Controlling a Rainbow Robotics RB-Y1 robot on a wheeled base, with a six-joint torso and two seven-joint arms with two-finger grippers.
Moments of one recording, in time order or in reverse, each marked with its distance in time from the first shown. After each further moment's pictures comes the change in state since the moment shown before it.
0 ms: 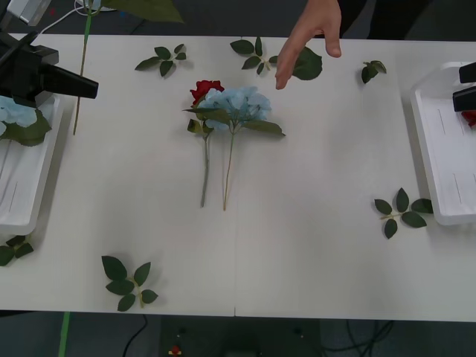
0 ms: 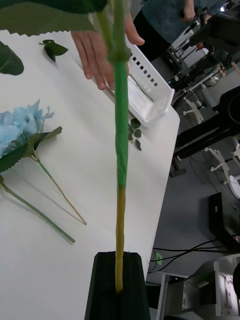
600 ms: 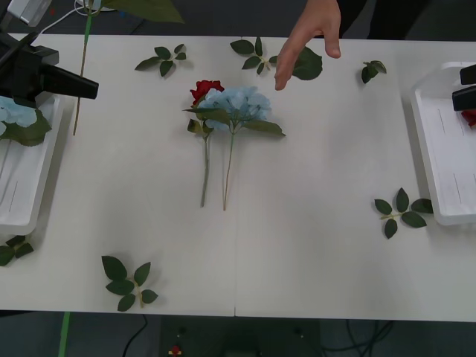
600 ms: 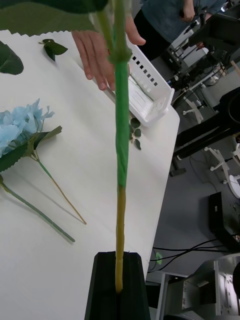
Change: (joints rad) right arm 0.000 0.000 0.000 0.000 0.014 0.000 -0.040; left arm 0.000 0.000 0.000 0.000 -0.001 0.002 0.000
